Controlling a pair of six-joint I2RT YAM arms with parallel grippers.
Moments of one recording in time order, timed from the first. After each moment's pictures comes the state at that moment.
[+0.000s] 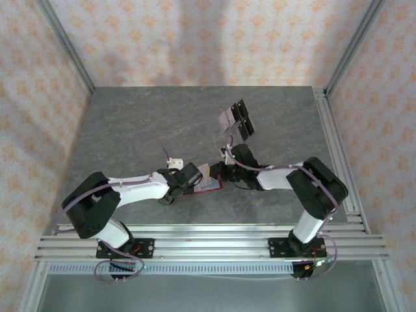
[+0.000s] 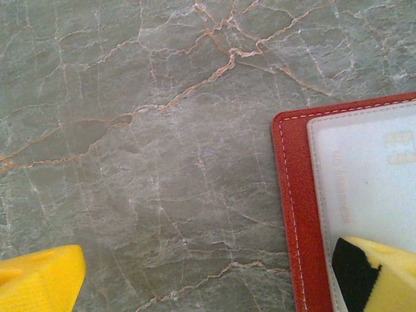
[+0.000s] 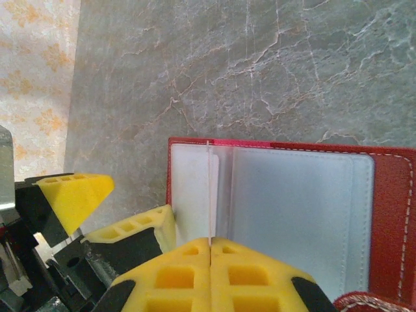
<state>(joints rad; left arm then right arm) -0.78 1.53 0.75 -0.54 -0.50 -0.83 0.64 1.70 0.68 0.38 -0.52 0.80</state>
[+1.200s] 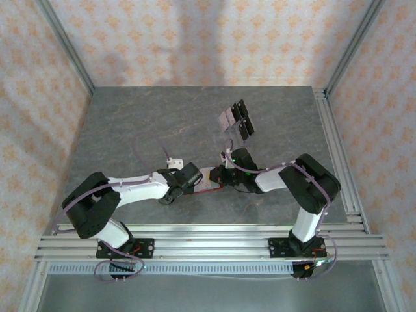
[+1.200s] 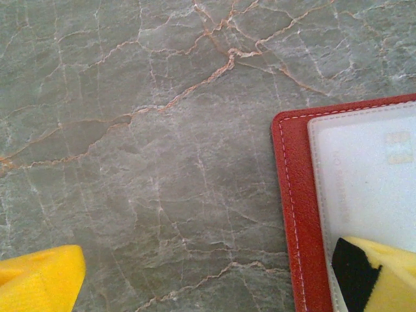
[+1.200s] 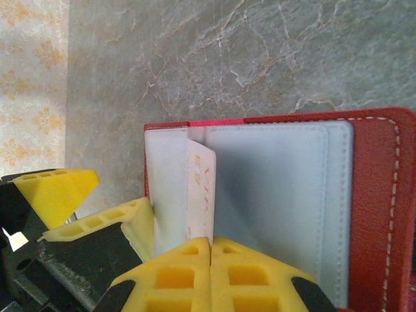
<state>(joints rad) -0.78 1.53 0.75 -0.54 -0.50 -0.83 0.65 1.78 0.64 0.49 -0.54 0.85</state>
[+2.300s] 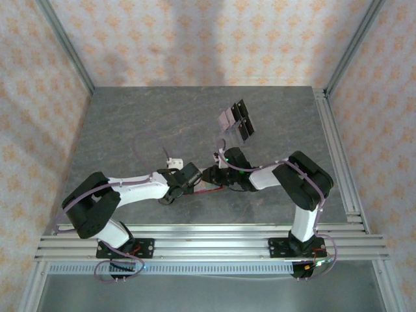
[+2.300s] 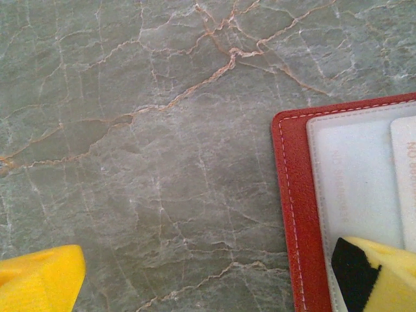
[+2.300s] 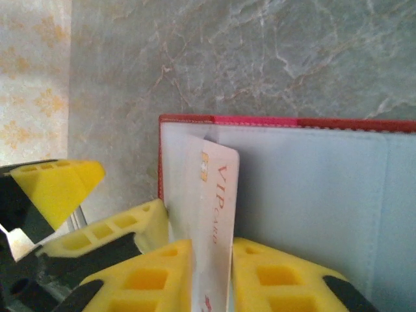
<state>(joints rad) -0.78 1.53 0.75 -0.54 -0.50 -0.84 0.69 1.82 0.72 0.44 -0.56 0.83</state>
